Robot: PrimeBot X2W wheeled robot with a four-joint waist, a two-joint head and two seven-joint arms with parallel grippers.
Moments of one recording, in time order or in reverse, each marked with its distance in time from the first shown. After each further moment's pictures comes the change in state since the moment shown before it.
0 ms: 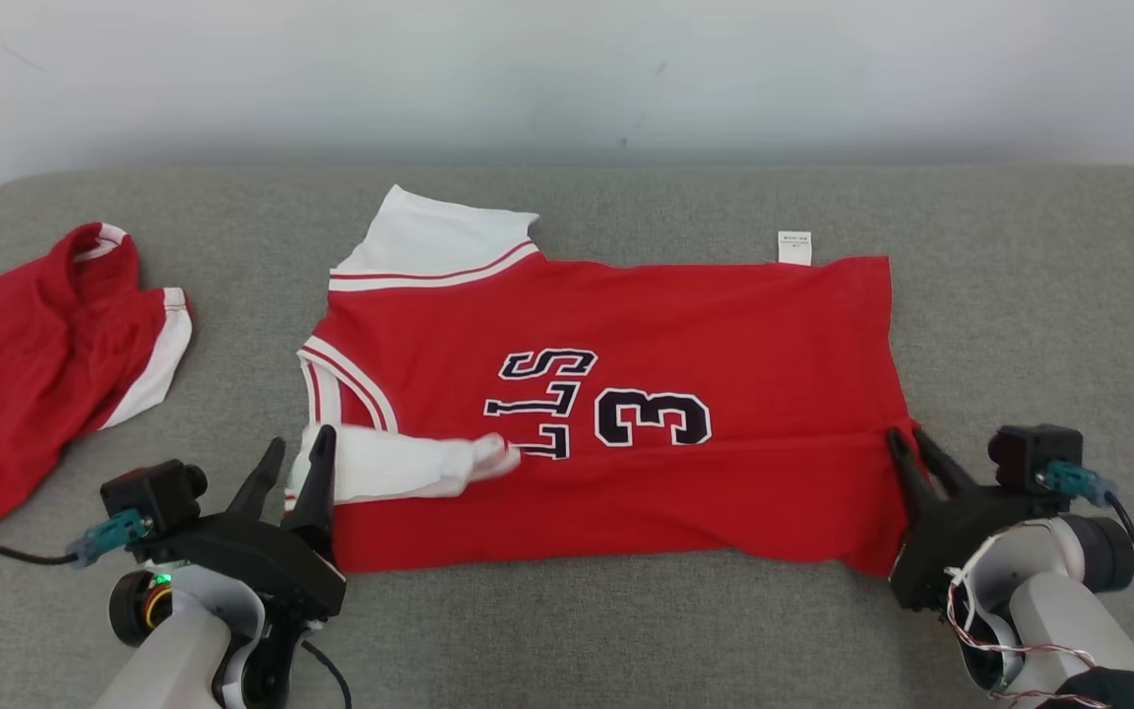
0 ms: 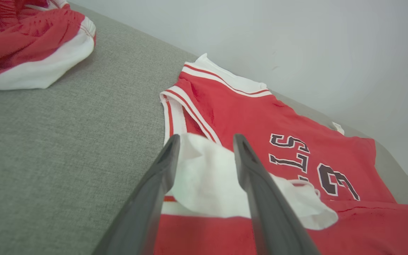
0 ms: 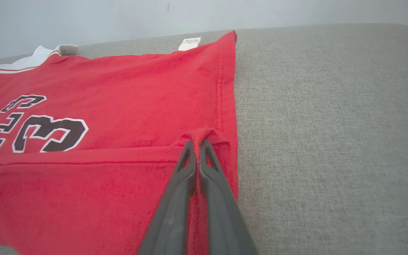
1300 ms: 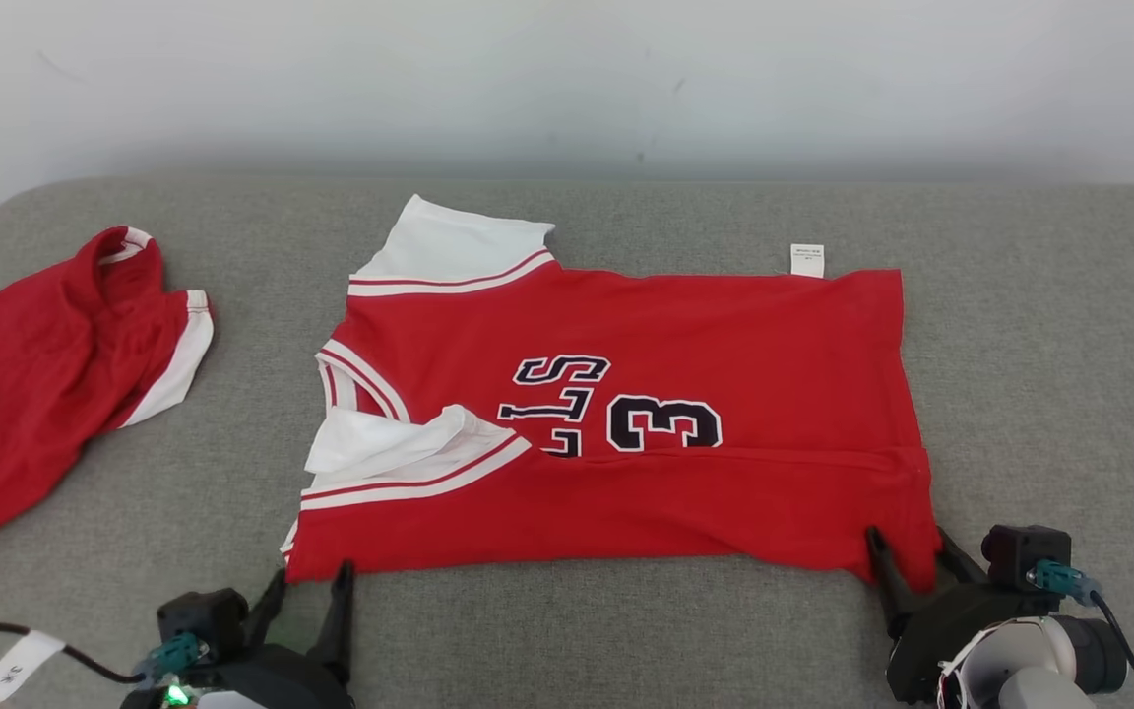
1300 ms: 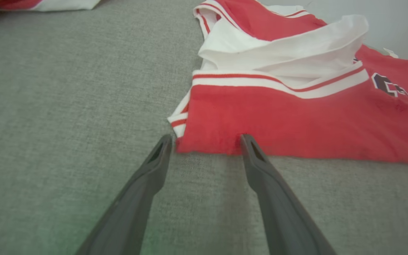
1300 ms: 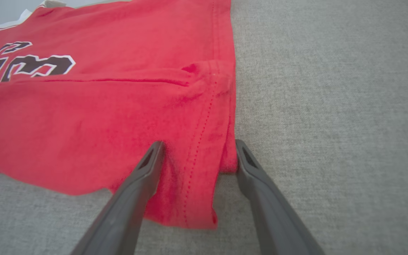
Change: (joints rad) left arm 0.168 -0.040 0.037 0.081 0.243 0.016 -0.063; right arm 0.121 0.030 -0.014 0.087 -0.018 0.000 -0.105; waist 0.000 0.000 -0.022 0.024
